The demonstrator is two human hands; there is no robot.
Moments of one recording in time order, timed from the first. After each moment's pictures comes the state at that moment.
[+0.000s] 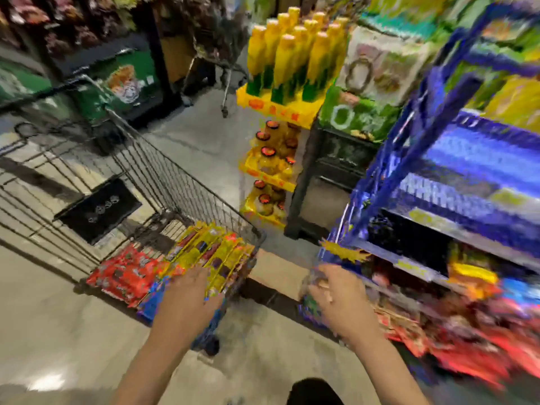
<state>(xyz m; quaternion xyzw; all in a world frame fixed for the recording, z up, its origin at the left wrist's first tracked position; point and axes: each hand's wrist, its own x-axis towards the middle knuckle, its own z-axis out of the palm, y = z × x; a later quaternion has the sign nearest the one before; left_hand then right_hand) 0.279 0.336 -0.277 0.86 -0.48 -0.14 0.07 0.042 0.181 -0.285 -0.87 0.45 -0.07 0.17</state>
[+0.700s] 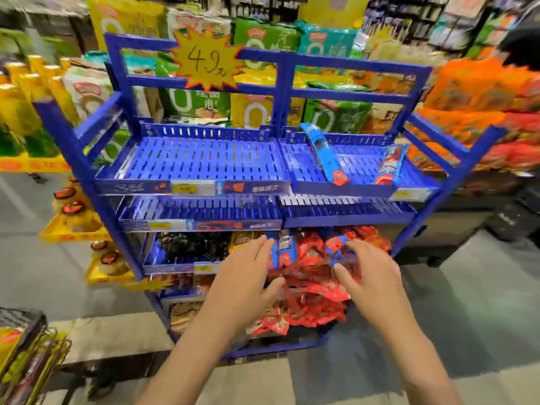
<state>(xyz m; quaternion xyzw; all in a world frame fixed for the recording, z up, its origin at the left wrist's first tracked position) -0.168 0.127 -0.176 0.55 -0.81 -0.06 0.16 -0.398 0.130 -0.179 -0.70 0.67 -0.25 0.00</state>
